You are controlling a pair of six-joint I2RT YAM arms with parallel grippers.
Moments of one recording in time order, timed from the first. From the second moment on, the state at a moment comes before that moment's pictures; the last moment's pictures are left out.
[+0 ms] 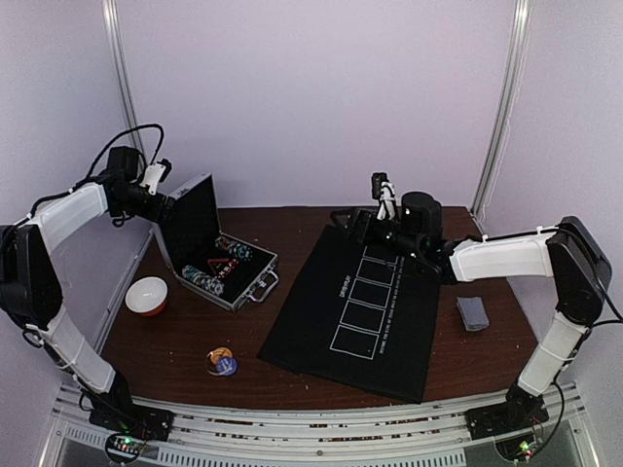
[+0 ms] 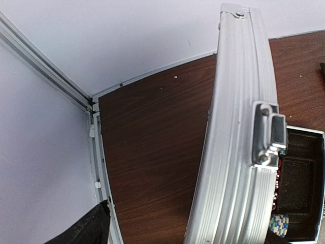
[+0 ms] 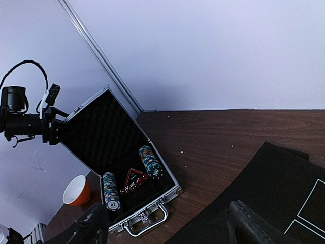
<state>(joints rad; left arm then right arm) -0.02 1.60 1.38 -0.49 0.04 0.32 0.66 1.69 1.01 0.57 -0.09 0.50</state>
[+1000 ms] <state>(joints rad) 0.00 1.52 1.27 -0.50 0.33 0.29 0.66 1.69 1.02 0.51 -0.14 0.50</state>
